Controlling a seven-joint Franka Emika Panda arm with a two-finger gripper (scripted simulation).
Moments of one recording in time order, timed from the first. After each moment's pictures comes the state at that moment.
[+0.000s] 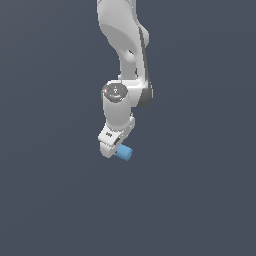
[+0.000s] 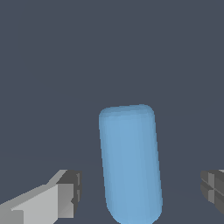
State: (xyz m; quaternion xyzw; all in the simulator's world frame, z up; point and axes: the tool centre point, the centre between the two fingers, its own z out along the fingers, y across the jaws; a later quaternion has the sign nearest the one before) arm -0.009 -0.035 0.097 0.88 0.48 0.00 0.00
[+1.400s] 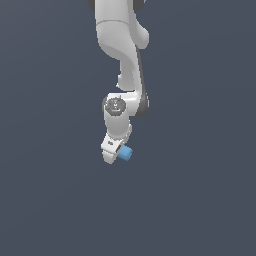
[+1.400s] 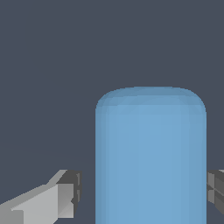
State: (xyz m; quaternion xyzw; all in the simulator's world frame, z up) arm -0.012 -0.040 0.040 0.85 0.52 0.00 0.00
